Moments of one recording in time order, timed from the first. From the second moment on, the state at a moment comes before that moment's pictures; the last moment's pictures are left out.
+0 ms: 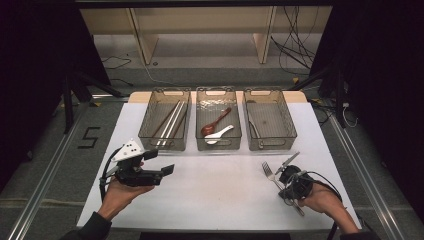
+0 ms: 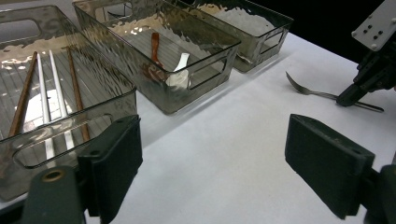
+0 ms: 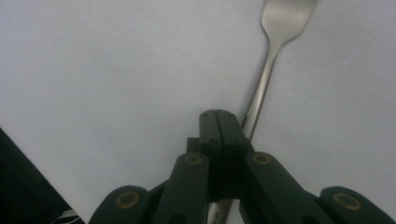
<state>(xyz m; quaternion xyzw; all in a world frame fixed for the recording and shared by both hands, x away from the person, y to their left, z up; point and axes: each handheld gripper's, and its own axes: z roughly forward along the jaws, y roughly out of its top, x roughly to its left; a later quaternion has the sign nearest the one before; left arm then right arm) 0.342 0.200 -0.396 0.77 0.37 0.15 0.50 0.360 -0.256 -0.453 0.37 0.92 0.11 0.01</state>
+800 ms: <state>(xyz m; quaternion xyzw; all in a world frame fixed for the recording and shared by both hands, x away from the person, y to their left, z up) 0.341 0.200 -0.396 0.77 0.37 0.15 0.50 0.364 -0.271 -0.430 0.40 0.90 0.16 0.03</state>
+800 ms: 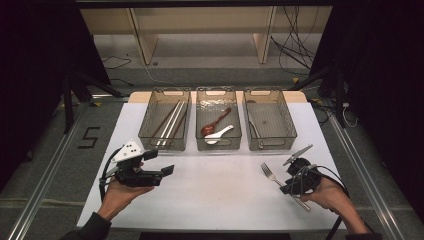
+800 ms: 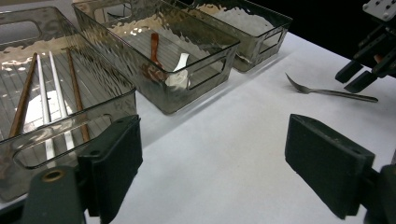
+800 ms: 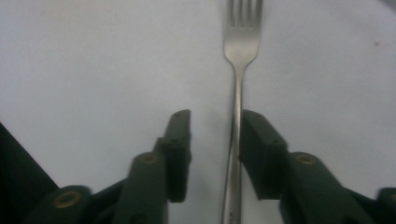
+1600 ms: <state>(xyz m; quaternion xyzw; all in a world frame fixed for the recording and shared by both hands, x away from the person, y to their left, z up) 0.342 0.200 -0.396 0.77 0.37 0.15 0.50 0.381 -0.259 -0.451 0.40 0.91 0.06 0.04</state>
